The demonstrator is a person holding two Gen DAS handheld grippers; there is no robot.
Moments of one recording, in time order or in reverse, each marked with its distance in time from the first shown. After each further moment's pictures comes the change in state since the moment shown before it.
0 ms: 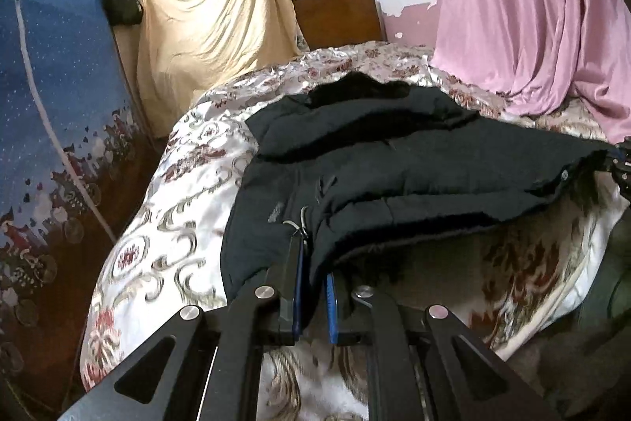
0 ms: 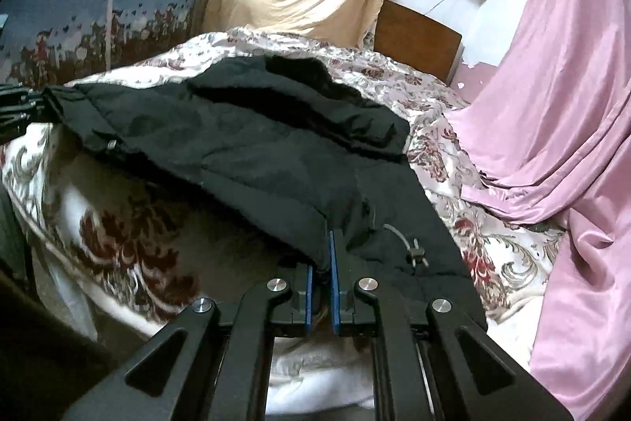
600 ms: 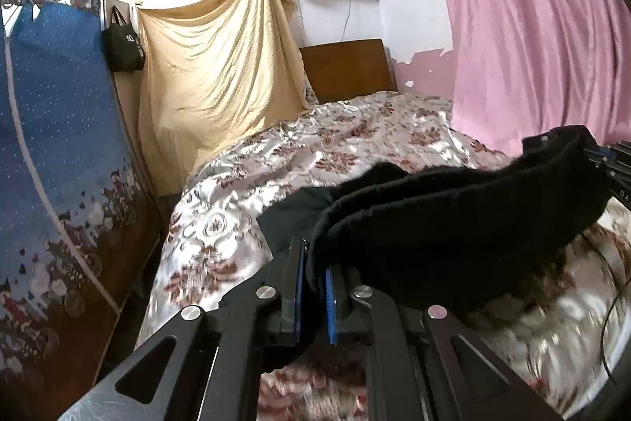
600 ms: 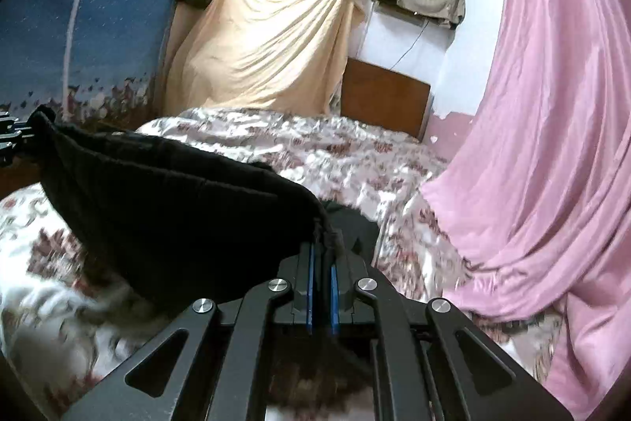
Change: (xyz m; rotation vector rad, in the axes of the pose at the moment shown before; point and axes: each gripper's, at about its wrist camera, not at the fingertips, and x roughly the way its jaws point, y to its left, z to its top) left arm 0.064 0.025 0.139 0.003 -0.167 0.037; right arm 0.063 -0.030 0.138 0.085 -0.240 -0.111
